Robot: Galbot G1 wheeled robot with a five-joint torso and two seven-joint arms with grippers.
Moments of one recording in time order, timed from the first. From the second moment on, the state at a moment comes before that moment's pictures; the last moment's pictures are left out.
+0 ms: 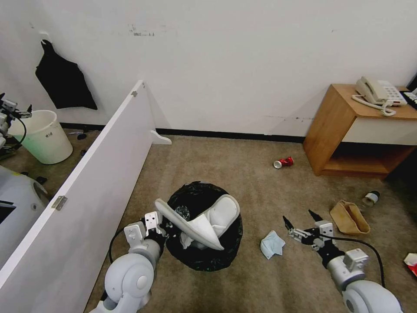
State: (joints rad) left arm 1.39 -1.34 -0.32 -2.14 -0.76 0.63 -0.50; right arm -1.57 1.02 0.57 1.85 0.47 -0.02 -0.09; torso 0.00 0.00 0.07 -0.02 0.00
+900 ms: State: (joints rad) left arm 1.45 -1.37 -0.34 -2.18 -0.67 0.63 -0.47; right arm -1.42 0.98 0.39 1.73 0.71 -0.39 0.27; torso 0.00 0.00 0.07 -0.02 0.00
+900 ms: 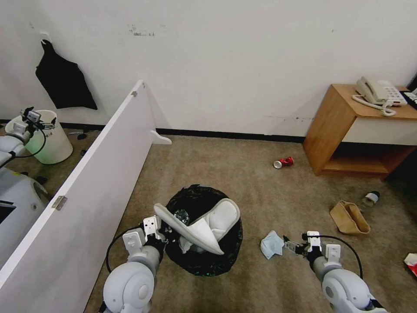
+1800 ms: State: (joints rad) left arm 1.43 -1.31 -0.35 -2.18 -0.73 0.62 -0.47; right arm -1.32 1.13 0.25 1.54 0.67 -0.43 0.31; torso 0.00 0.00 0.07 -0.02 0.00
